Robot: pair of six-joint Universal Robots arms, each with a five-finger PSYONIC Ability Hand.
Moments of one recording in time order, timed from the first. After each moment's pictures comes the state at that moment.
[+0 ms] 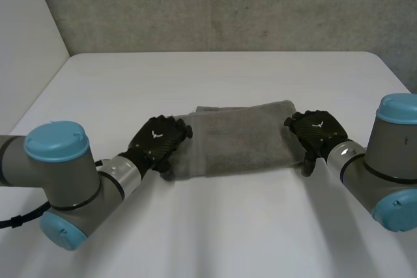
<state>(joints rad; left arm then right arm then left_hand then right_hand) 4.30 -2.13 -1.68 3.54 -1.23 3.42 1.85 -1.04 1.58 -0.16 1.40 2.71 0.37 0.37 0.37 0.36 0.20 0.23 0.24 0.24 0.25 0.06</state>
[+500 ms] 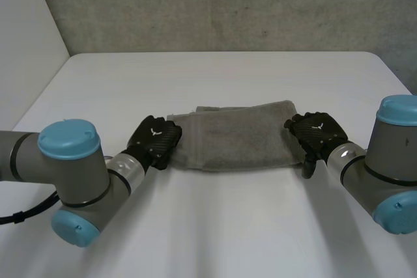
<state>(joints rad) 4.26 -2.16 -1.62 3.53 -1.36 3.49 1.86 -1.04 1.59 -0.15 1.40 2.70 1.09 1.10 1.10 1.10 0.92 0.23 0.24 0.24 0.25 0.06</state>
